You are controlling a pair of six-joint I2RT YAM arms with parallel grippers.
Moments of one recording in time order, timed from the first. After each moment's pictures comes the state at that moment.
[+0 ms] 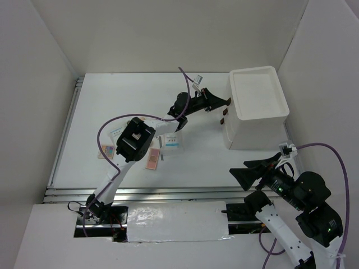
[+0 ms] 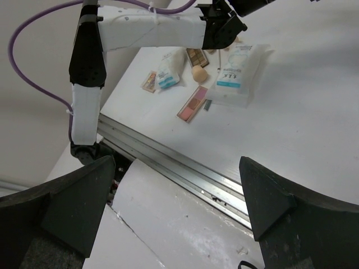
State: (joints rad) left arm -0.66 2.49 1.86 0.87 0.50 -1.21; right arm 0.47 0.19 0.97 -0.91 -0.21 0.55
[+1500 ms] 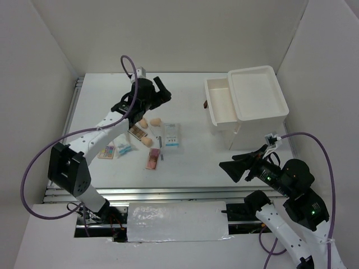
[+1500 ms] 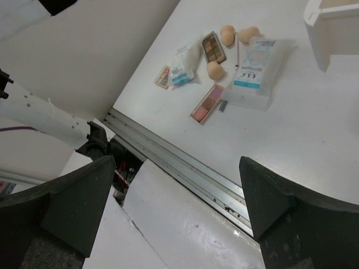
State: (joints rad) left arm -0.49 1.59 1.32 -0.10 -0.14 -0.80; right arm 0.47 0.26 0.87 -0.74 -0.28 0.58
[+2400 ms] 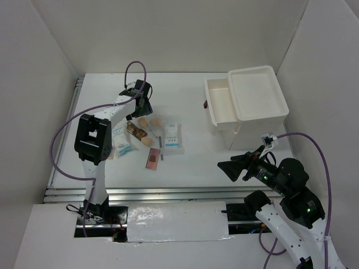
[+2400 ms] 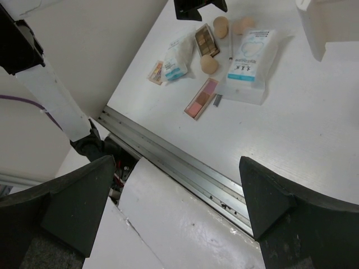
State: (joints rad) left arm -0.30 2.04 1.63 -0.65 -0.39 -0.64; right arm 0.47 0.26 0.81 -0.72 -0.28 0.59
